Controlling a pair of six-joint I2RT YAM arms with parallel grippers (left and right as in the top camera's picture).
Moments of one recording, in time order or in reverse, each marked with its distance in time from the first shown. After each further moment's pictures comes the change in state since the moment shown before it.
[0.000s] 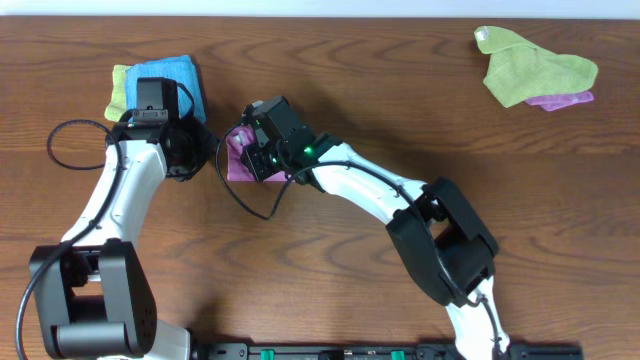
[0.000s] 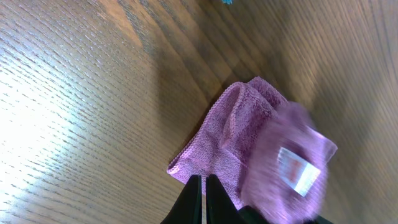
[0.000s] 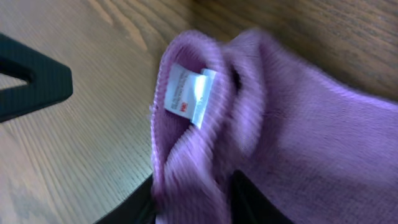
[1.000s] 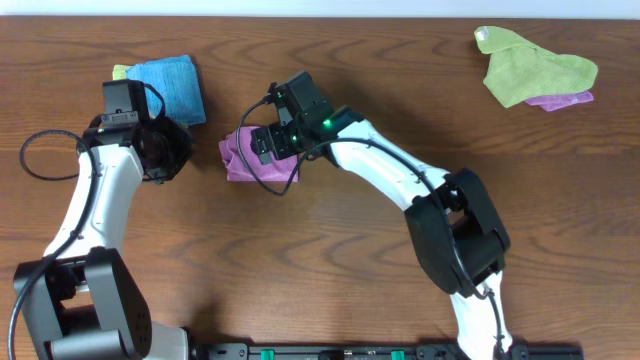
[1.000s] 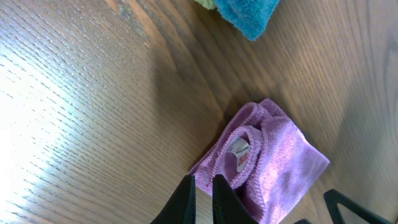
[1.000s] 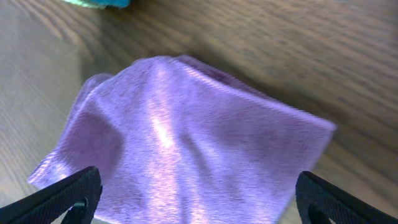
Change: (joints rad) left arm 0.114 -0.034 0.000 -0.026 0.049 0.033; right arm -0.105 0.000 0.100 -0.195 0.001 -0.014
